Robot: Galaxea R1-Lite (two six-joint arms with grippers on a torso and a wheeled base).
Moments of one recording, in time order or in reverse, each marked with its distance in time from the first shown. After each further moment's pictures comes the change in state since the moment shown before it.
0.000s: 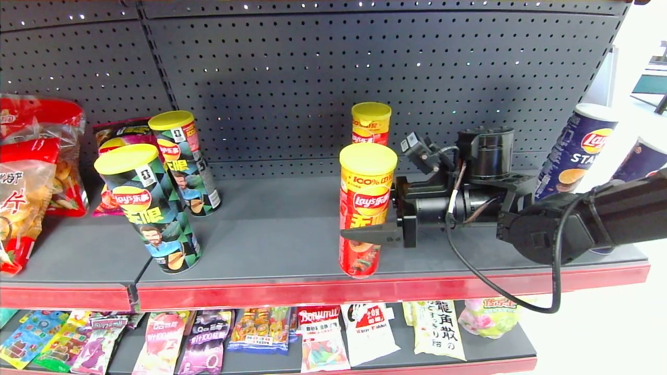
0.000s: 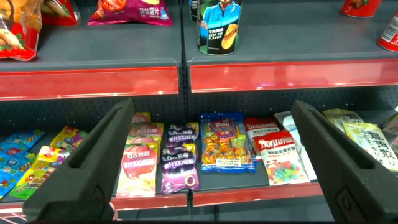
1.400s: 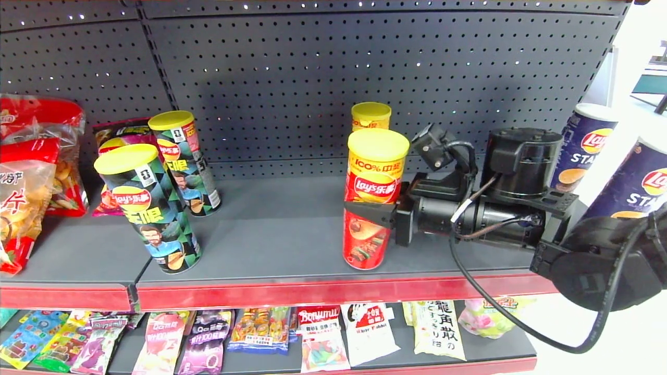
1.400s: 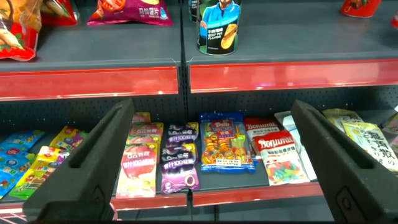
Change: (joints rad) left arm 0.000 0.000 0.000 0.000 0.000 0.000; right arm 0.105 -0.138 0.180 -0.174 -0.451 0.130
